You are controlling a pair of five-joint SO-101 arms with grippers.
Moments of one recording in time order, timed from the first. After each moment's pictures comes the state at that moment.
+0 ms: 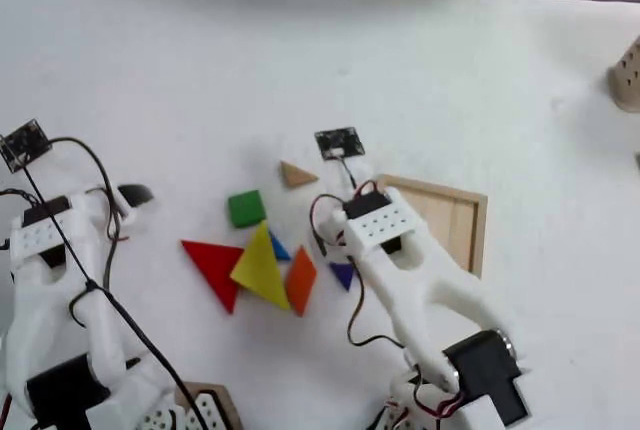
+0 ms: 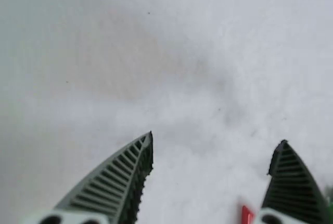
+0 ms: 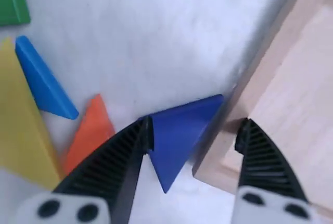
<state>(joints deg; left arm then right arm) -30.5 -17.5 50.4 46.0 14.2 -28.8 -9.3 43.9 52.0 -12.9</state>
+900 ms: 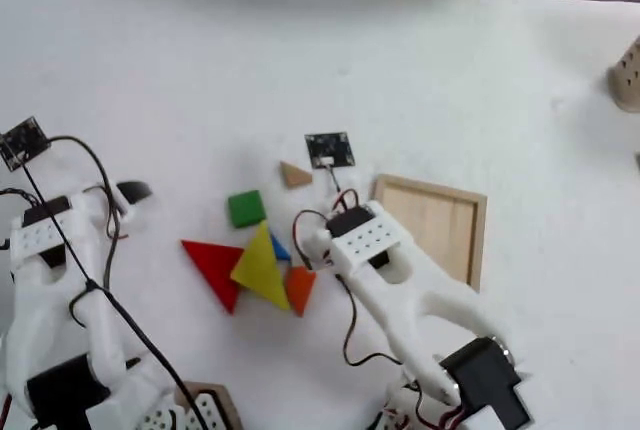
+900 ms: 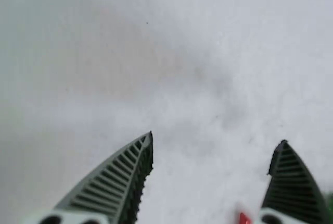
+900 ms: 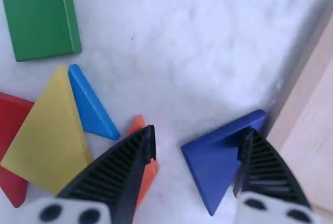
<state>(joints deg) -30.5 -17.5 50.4 44.4 14.2 -33.8 -10.5 47.5 46.1 -21.1</state>
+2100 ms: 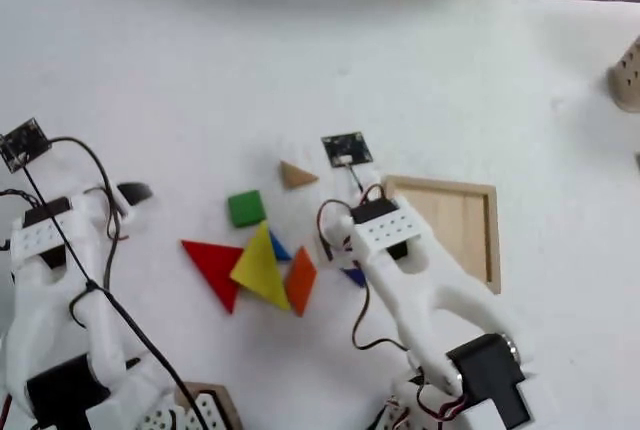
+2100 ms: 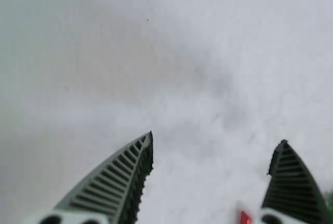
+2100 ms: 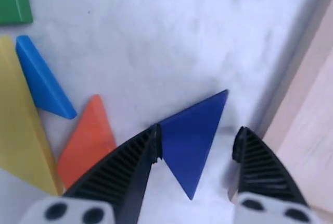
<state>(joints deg) -30.5 -17.5 50.8 44.4 14.2 -29.1 -9.8 47.8 51.2 -7.4</state>
